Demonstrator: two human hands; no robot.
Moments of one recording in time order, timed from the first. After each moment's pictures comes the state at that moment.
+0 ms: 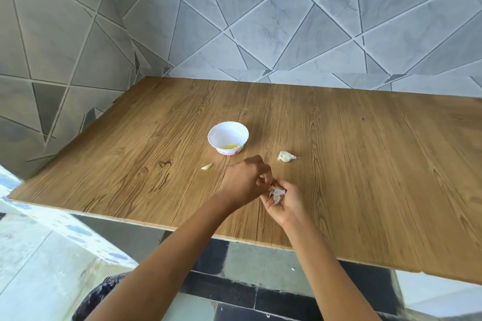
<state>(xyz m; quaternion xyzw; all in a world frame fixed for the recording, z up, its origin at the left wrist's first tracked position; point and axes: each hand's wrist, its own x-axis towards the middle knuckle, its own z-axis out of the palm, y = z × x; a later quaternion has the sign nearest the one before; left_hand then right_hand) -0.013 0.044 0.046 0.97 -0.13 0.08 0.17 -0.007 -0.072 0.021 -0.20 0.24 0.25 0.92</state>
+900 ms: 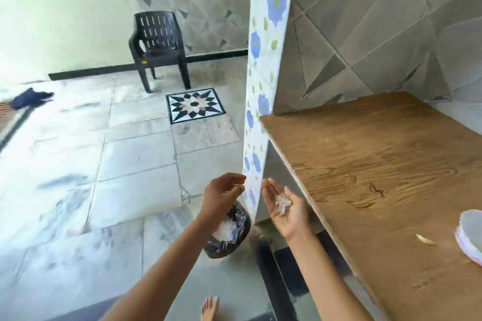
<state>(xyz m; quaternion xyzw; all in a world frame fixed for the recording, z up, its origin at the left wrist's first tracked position) -0.289 0.261 -0.008 0.61 0.50 0.37 0.49 -0.134 0.217 -0.027 -0.29 0.08 0.65 0.70</state>
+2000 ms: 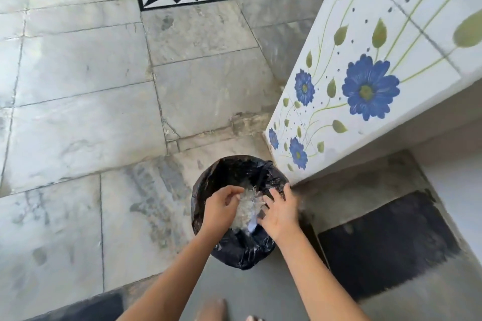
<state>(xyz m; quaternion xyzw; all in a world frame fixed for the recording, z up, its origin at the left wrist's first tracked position) -0.327 0.512 -0.562 0.55 0.62 0.19 0.52 -0.192 0.489 -0.553 -0.56 0.15 0.65 0.49</state>
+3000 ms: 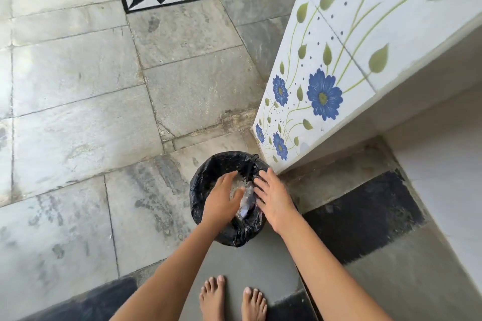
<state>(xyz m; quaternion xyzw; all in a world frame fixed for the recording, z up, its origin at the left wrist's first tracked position) -0.315 0.499 -0.486 0.68 0.58 0.10 0.44 -0.189 0.470 -0.443 -0.64 -0.04 0.64 0.41</state>
